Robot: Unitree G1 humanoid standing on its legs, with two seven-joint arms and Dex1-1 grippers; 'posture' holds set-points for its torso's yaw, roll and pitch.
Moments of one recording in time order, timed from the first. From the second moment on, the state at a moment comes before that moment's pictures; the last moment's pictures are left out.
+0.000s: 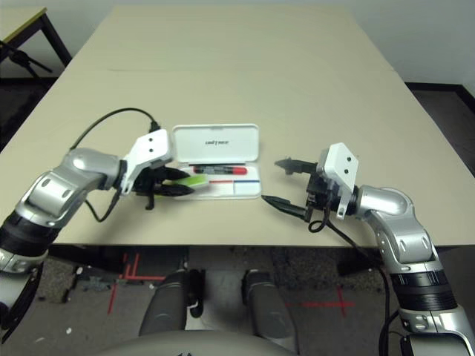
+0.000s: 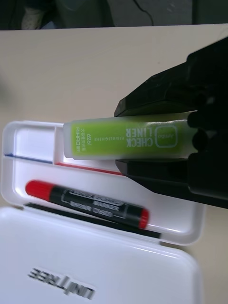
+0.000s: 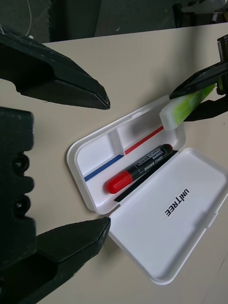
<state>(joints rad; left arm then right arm) -0.63 0.70 -0.42 -0.09 -0.22 0.57 -1.12 -0.15 -0.65 -0.05 -0.12 0.40 0.17 1.08</state>
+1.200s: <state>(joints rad) -0.70 0.58 -0.41 0.02 -0.10 0.48 -1.19 -0.12 -0.65 -0.05 -0.15 0.40 0.16 1.04</state>
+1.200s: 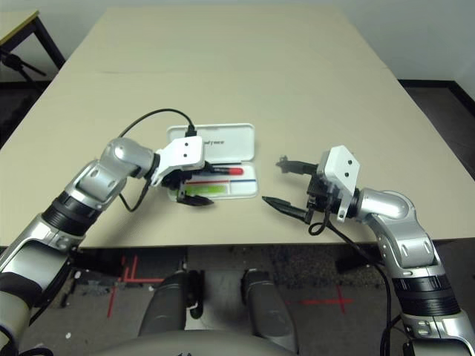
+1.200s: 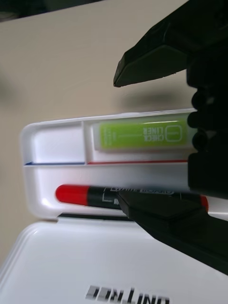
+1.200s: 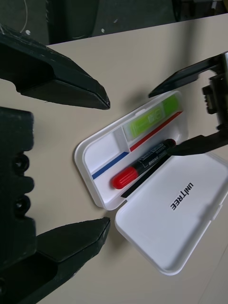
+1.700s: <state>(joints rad) -0.36 0.76 -0.07 -0.09 -0.25 0.32 -1.18 -0.15 -0.61 -0.05 -0.09 0.38 0.18 0.94</state>
